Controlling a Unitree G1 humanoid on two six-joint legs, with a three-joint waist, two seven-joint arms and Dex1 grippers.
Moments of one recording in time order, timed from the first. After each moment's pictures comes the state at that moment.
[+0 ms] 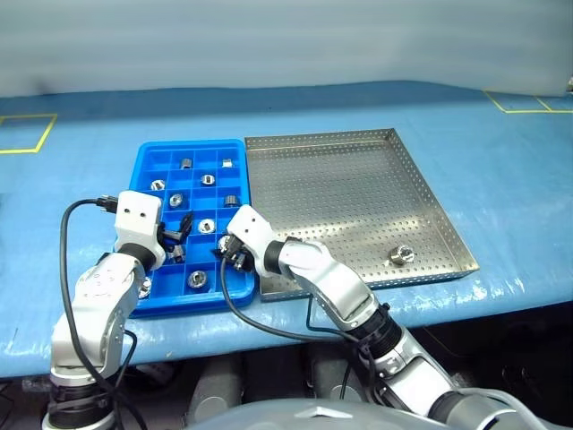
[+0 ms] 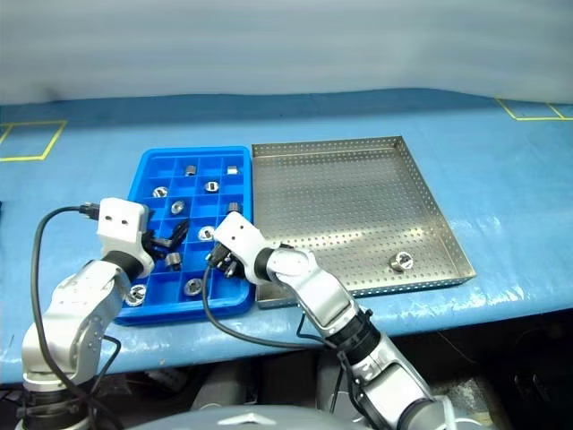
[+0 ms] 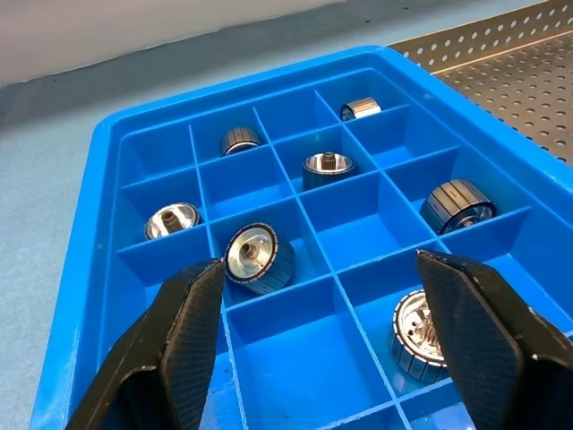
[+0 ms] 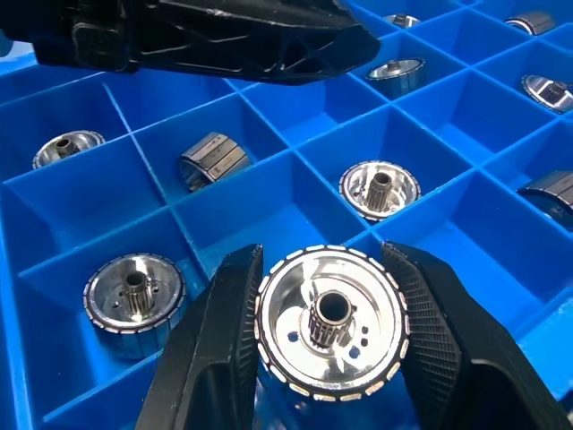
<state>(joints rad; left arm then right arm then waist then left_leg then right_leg) -0.01 0.39 0.19 -0.59 -0.22 0.81 -0.20 -0.45 -0.03 0.55 -0.09 0.06 0.66 0.47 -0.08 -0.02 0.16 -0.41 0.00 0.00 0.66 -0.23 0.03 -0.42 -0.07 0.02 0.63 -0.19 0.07</state>
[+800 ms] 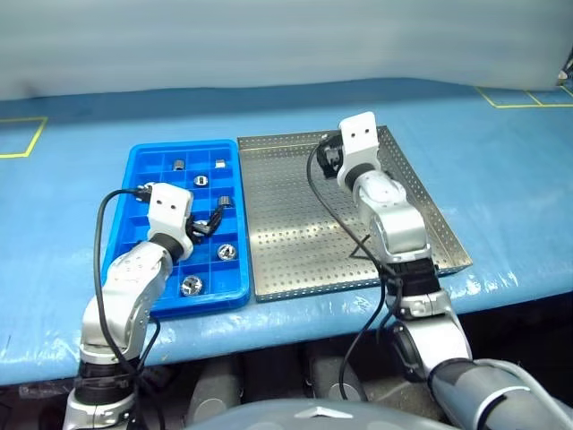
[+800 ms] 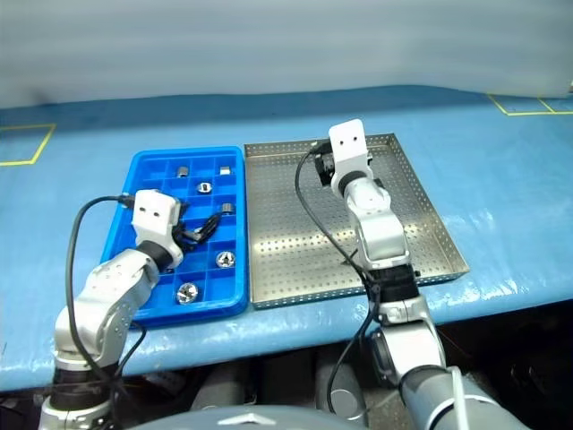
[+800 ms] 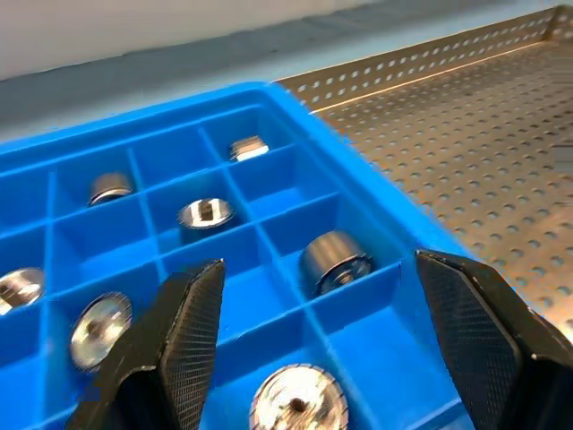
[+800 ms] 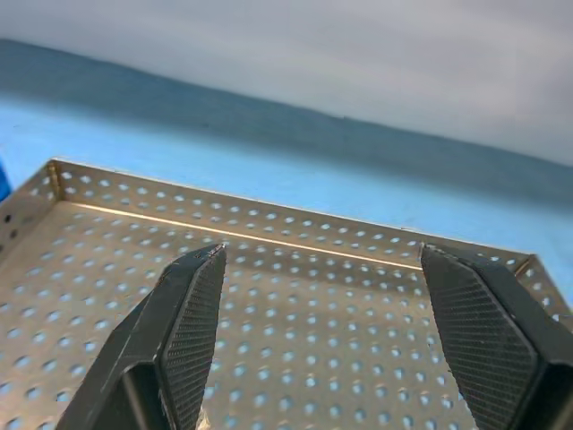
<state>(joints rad) -0.12 0.34 0.05 -0.50 -0.24 0.75 -0.24 -0.75 -0.13 0.02 0.24 -0.02 0.53 0.08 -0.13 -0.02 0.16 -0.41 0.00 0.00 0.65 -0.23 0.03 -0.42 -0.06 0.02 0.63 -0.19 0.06</state>
